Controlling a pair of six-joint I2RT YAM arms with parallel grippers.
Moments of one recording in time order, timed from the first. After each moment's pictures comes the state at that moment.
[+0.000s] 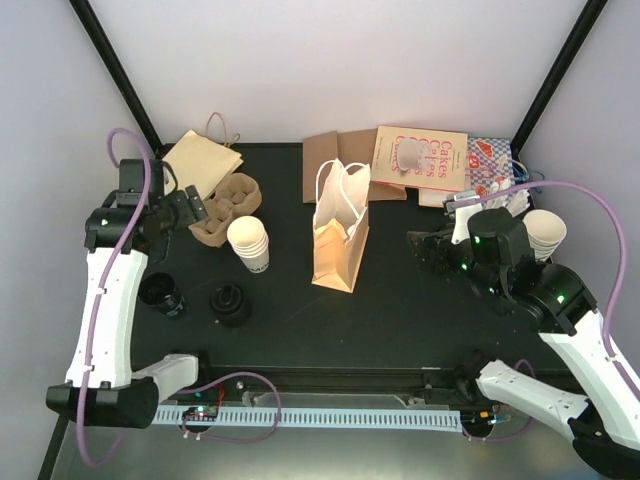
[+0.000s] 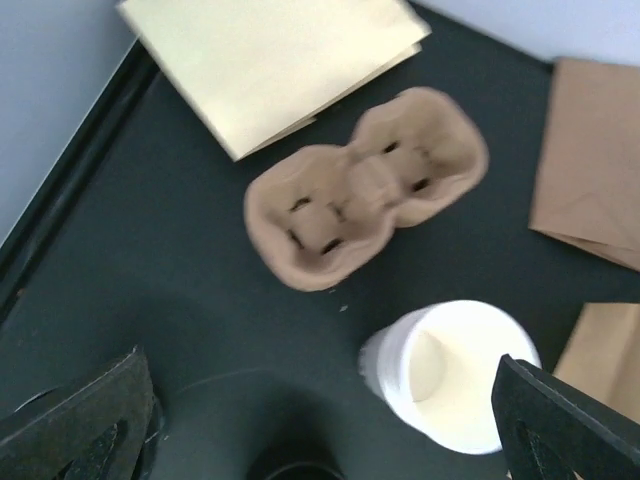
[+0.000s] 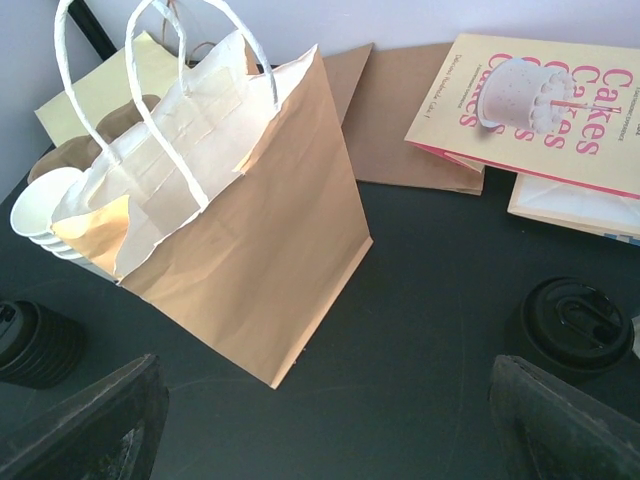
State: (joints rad) left arm -0.08 1.12 1.47 -1.15 -0.13 -0.43; right arm 0.69 0.84 1.29 -1.01 0.20 0.34
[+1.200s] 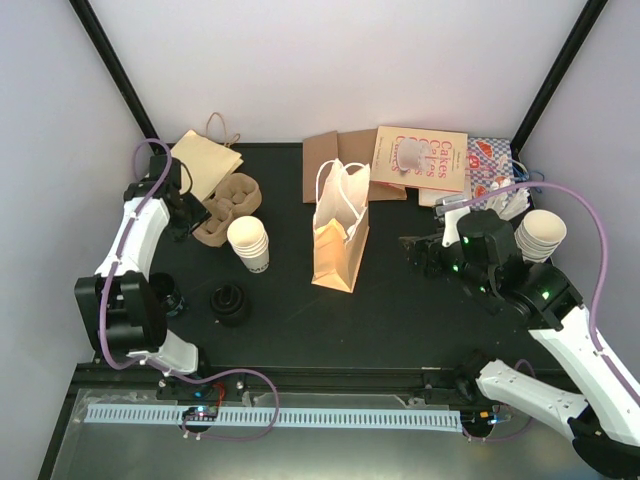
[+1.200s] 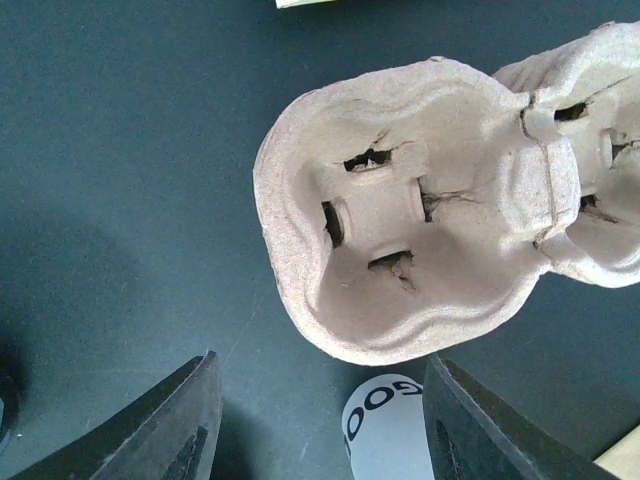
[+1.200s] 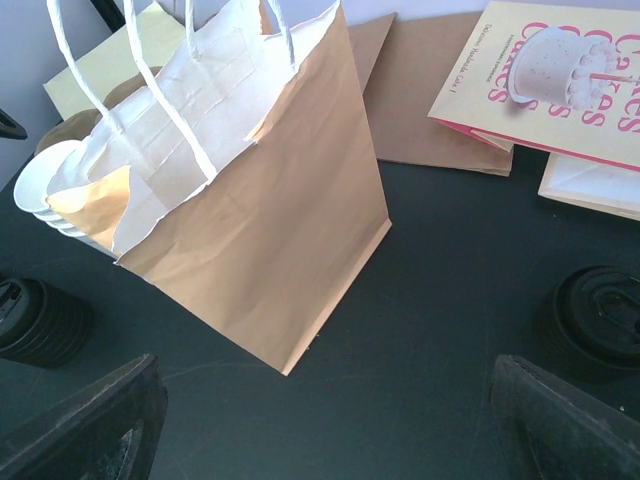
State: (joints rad) left arm 0.12 1.52 1.29 -0.95 0.02 -0.70; right arm 0.69 0.85 1.21 -0.96 0.15 0.34
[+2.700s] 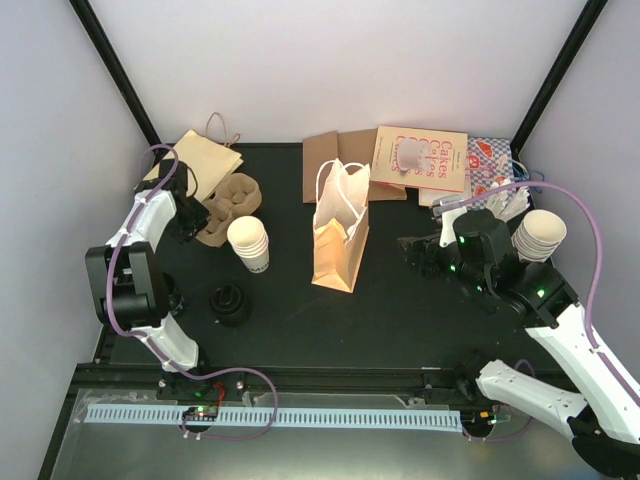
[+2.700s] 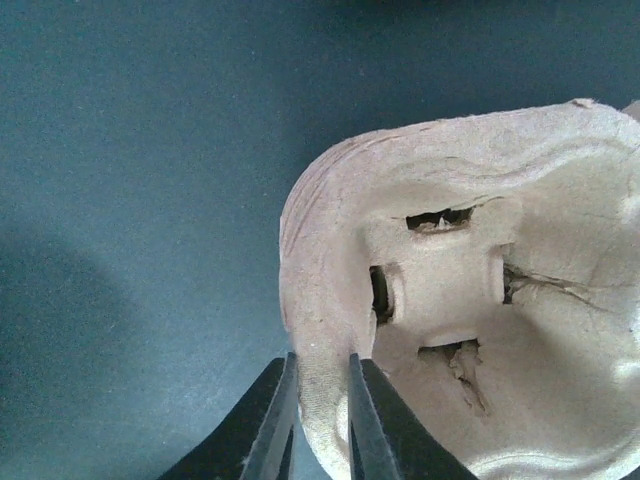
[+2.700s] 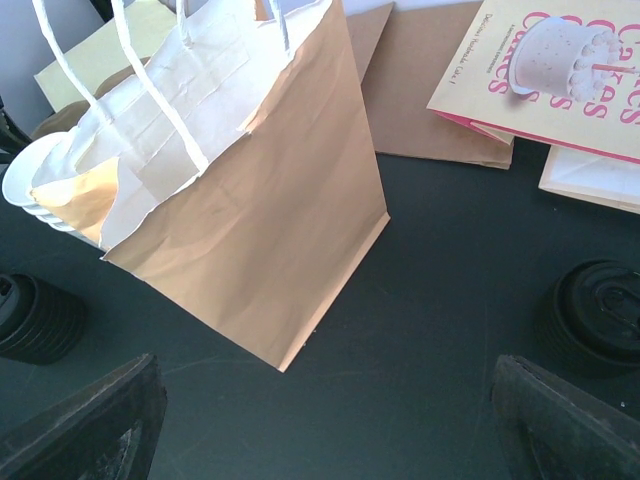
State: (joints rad) left arm 0.14 1.69 1.30 -0.89 -0.02 -0.77; right arm 0.69 0.85 1.20 -0.96 0.15 0.34
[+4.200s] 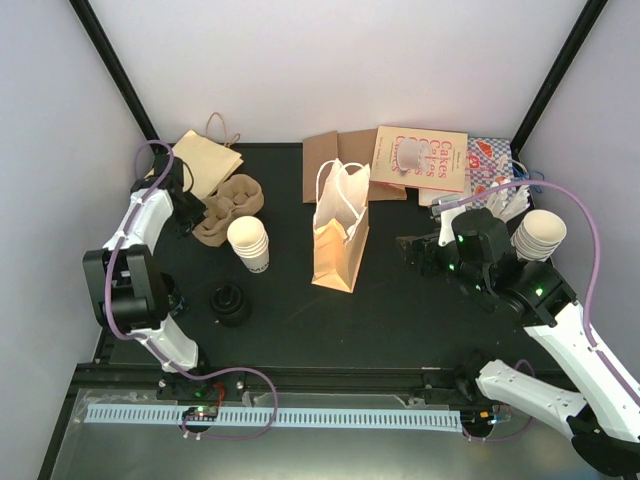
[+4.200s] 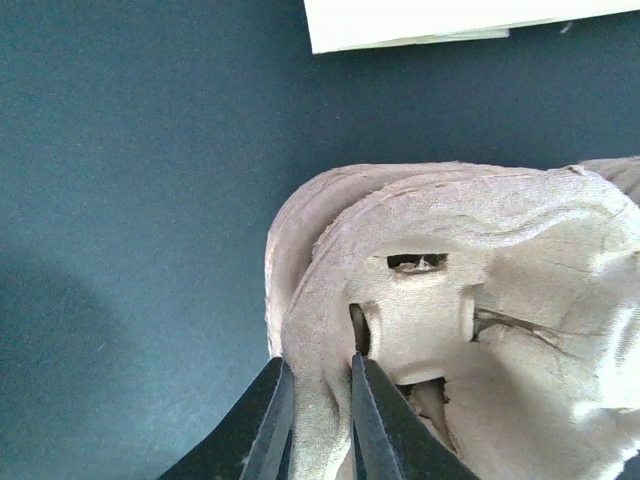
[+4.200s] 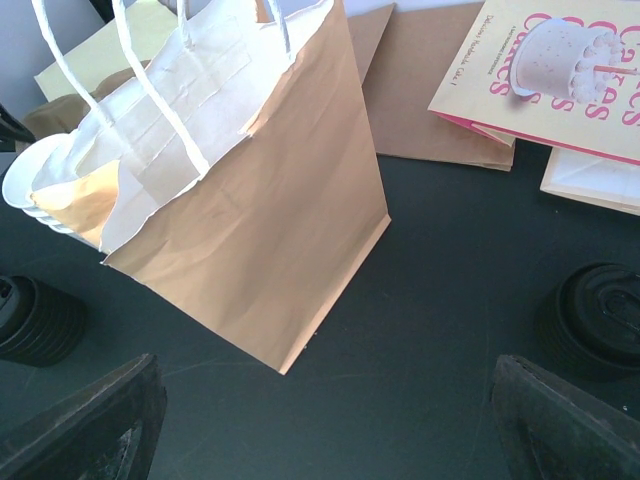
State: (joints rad) left arm 0.15 1.69 1.32 -0.86 -0.01 -0.77; right arm 0.69 0.86 1.20 -0.95 0.15 0.34
